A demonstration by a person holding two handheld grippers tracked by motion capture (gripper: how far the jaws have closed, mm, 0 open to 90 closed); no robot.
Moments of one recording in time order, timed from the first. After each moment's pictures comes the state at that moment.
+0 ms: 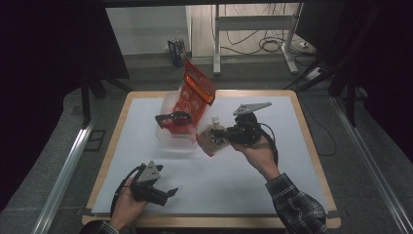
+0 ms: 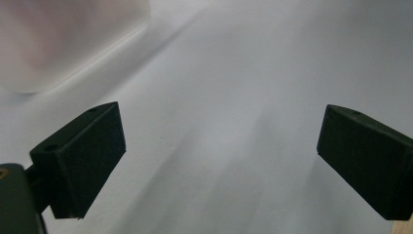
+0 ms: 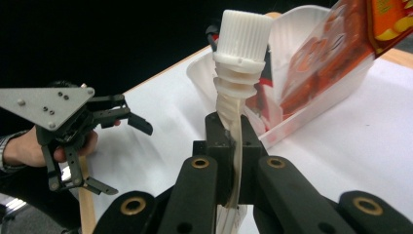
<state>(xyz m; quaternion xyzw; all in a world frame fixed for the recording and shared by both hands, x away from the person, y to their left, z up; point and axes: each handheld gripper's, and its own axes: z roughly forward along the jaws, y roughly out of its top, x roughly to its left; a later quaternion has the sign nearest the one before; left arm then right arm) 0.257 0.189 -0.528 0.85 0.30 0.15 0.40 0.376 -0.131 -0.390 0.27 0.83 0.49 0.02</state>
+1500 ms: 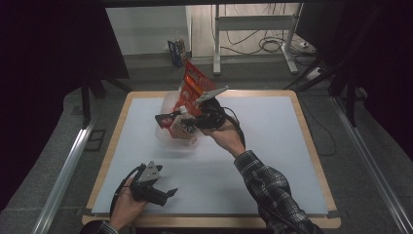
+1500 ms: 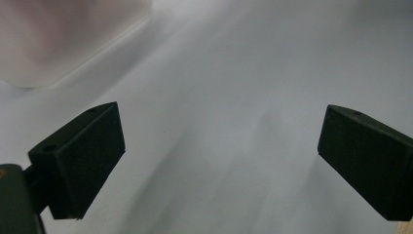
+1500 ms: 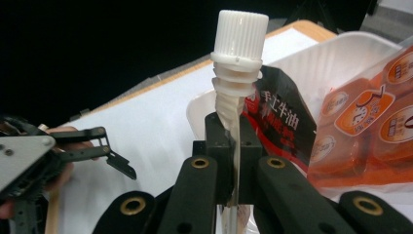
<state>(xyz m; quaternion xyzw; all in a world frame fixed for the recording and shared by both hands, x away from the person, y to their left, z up) 0.257 0.190 -0.530 0.86 0.31 0.15 0.39 0.430 -0.037 -0.402 0.21 0.86 0.47 0.01</state>
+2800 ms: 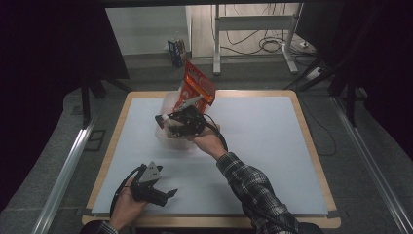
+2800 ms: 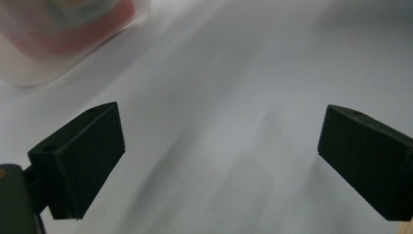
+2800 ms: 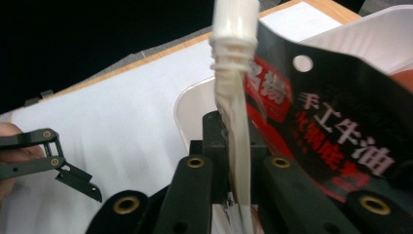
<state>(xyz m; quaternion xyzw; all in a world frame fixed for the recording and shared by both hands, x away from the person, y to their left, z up) 0.257 0.188 -0.530 0.86 0.30 0.16 0.38 0.433 0.019 -0.439 0.19 0.88 0.42 0.03</state>
